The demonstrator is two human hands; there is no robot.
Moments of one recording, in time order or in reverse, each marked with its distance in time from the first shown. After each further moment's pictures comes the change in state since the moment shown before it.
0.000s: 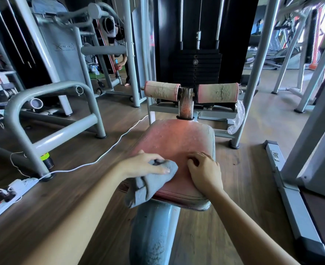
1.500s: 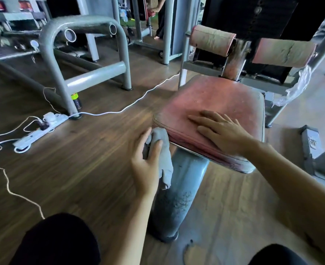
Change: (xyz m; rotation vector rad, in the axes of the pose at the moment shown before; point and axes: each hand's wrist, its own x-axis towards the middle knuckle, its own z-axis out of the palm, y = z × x) left_hand -0.052 -0.106 0.137 -0.582 1.418 0.140; right_hand -0.006 -0.048 0.013 -0.441 -0.619 -0.454
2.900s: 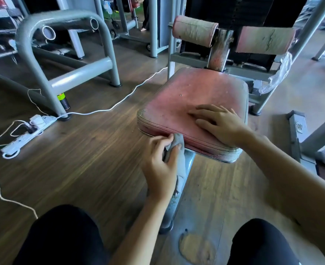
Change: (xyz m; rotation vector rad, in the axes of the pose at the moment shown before) left_hand -0.042 0.031 0.033 0.042 -0.185 0.112; right_hand -0.013 0.039 -0.002 0.084 0.138 -0.028
